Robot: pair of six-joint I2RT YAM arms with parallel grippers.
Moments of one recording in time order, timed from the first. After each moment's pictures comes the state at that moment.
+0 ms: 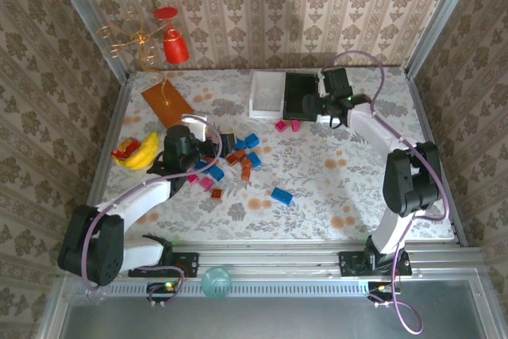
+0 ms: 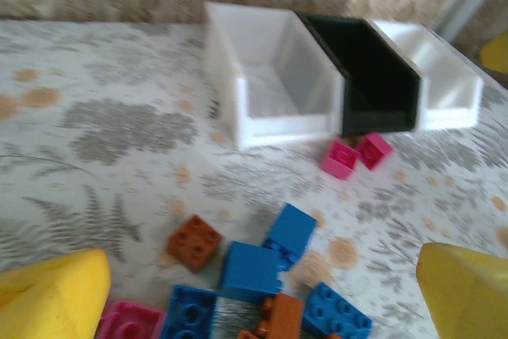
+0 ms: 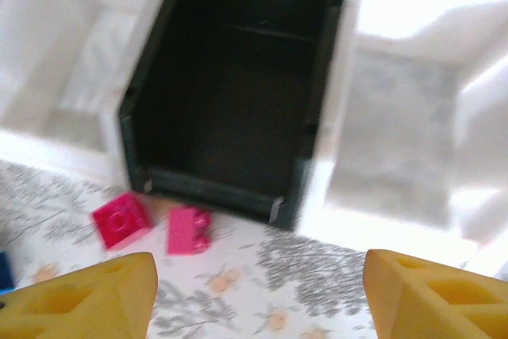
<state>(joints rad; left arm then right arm) -0.42 1.26 0.59 0.33 0.23 -0.22 0.26 1.74 1.35 -0.40 0.07 0.15</state>
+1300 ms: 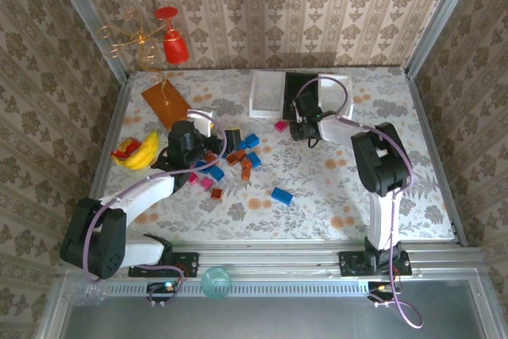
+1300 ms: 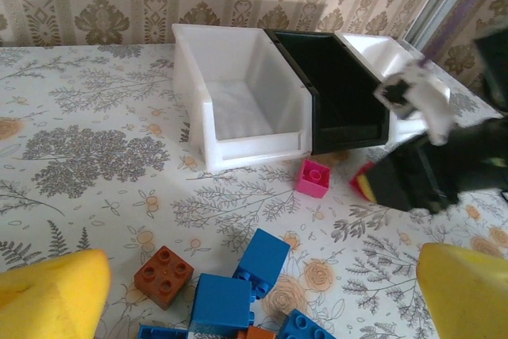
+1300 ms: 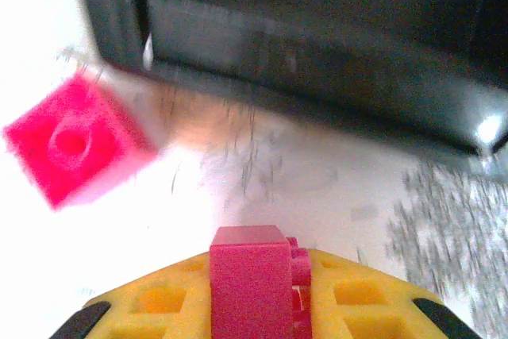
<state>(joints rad) -0.45 1.29 0.63 0.35 0.21 -0.22 0.36 1.97 1.28 -0.30 0.08 0.20</state>
